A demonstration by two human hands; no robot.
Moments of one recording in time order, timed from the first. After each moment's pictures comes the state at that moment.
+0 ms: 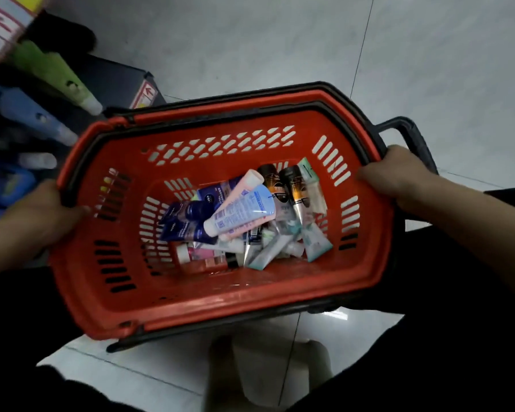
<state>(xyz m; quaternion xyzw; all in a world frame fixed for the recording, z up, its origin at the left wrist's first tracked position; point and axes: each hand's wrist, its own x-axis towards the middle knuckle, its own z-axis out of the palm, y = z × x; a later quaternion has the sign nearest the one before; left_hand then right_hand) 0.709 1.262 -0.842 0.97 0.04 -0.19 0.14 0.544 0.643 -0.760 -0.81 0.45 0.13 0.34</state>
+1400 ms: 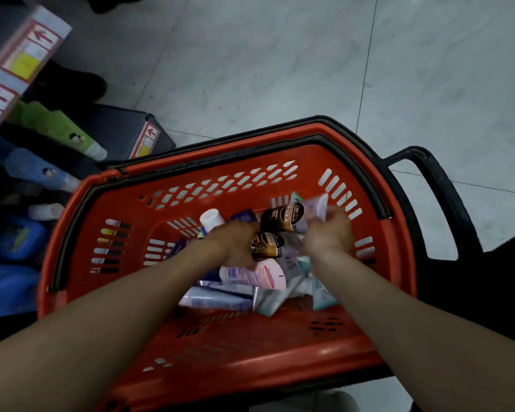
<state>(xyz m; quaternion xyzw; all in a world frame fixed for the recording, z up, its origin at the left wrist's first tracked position) 0.658 0.858 -0.879 0.85 -0.33 -0.42 -0.02 0.570 0.719 -0.854 -0.59 0.57 0.00 0.57</state>
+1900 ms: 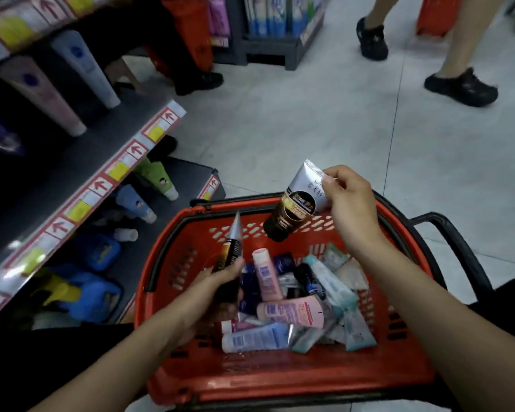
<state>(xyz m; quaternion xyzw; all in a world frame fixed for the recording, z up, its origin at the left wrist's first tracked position) 0.596 0.982 -0.752 0.67 0.14 -0.40 0.61 0.625 0.733 -0.728 -0.77 0.20 -0.16 0.59</state>
